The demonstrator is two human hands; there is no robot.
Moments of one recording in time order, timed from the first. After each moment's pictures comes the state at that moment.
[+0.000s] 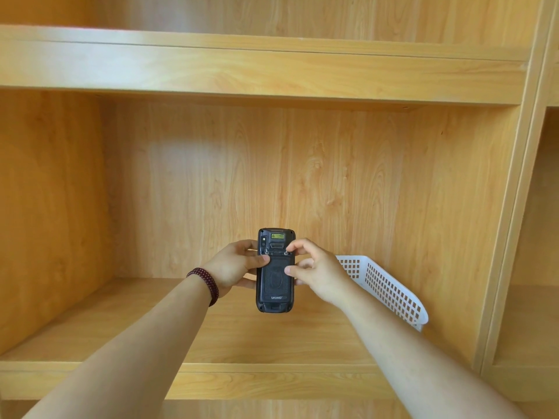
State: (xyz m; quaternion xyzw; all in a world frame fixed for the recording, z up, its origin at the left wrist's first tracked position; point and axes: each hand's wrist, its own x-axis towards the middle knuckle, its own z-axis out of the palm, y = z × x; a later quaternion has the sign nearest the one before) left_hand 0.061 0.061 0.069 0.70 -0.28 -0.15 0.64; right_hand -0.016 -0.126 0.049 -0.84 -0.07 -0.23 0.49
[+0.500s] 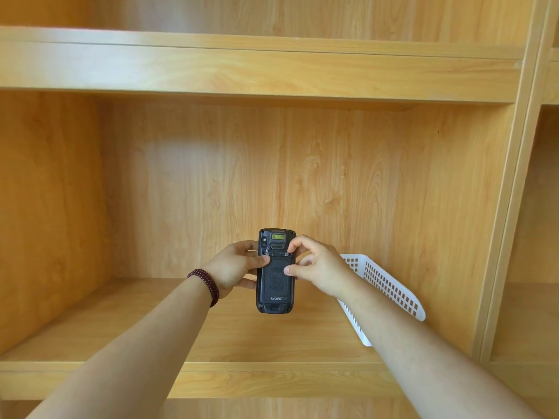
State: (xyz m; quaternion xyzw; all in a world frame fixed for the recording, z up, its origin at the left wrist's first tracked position) left_hand 0.061 0.057 0.066 0.70 -0.29 -0.16 0.64; right_hand -0.021 -0.133 0.060 -0.88 -0.05 -0.21 0.42
